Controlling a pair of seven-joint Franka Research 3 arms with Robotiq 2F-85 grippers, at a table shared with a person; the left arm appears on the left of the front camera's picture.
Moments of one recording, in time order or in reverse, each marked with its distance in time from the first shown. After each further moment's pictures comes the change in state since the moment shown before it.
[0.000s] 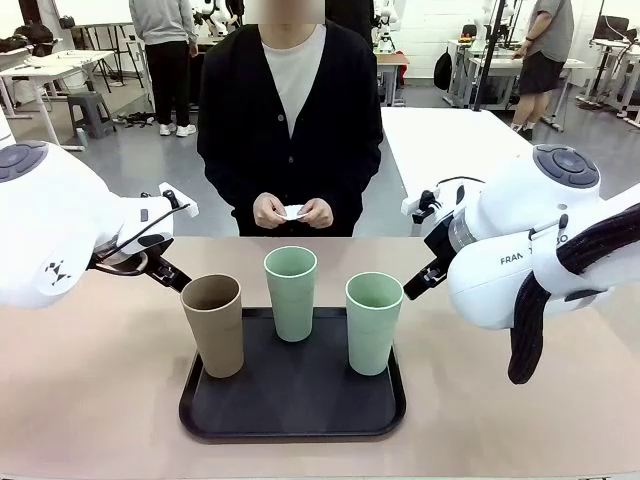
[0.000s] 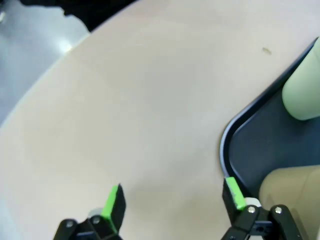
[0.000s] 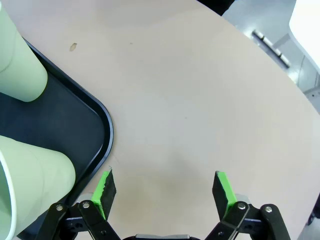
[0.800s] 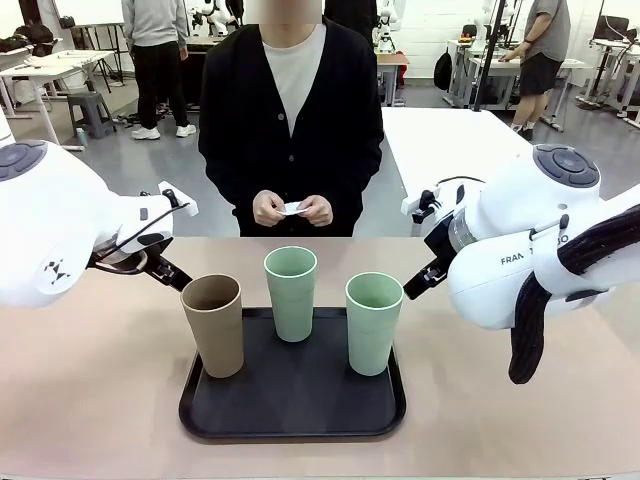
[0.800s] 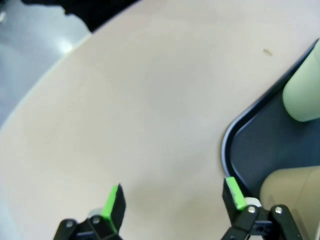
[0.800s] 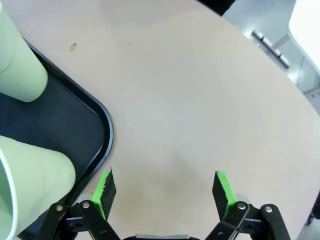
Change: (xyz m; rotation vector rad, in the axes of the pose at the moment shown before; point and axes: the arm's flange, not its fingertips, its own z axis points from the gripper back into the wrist) left arm 0.002 0.003 0.005 0.007 -0.010 0.003; right arm 0.002 0.000 0.003 -0.004 -0.002 0.004
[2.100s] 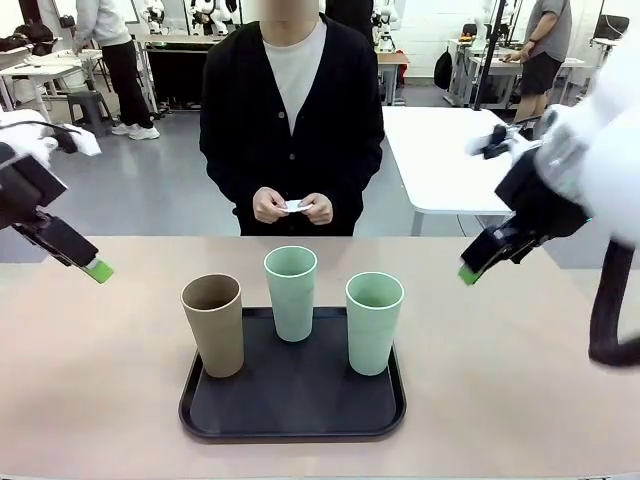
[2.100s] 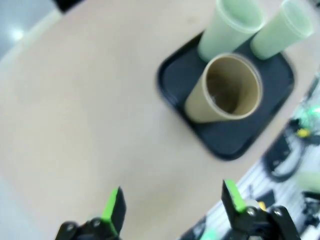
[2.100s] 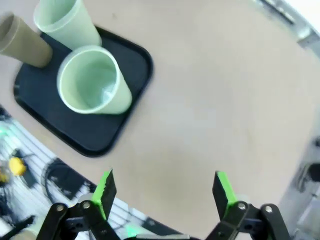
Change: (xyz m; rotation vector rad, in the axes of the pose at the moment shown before) left arm -0.039 0.035 0.169 -0.314 0.113 0.061; right arm -0.022 0.002 0.178 0.120 0.138 -0.182
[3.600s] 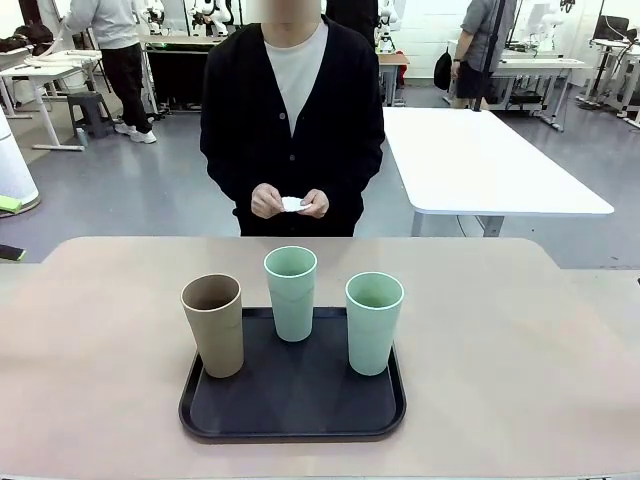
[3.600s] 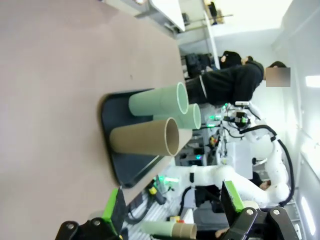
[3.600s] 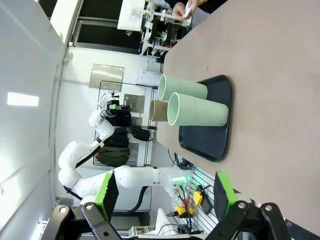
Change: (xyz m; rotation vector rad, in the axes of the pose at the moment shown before) left arm -0.083 0.187 0.008 -0.779 -0.239 0.682; right arm -0.177 -0.224 0.011 0.972 -0.299 -0.737
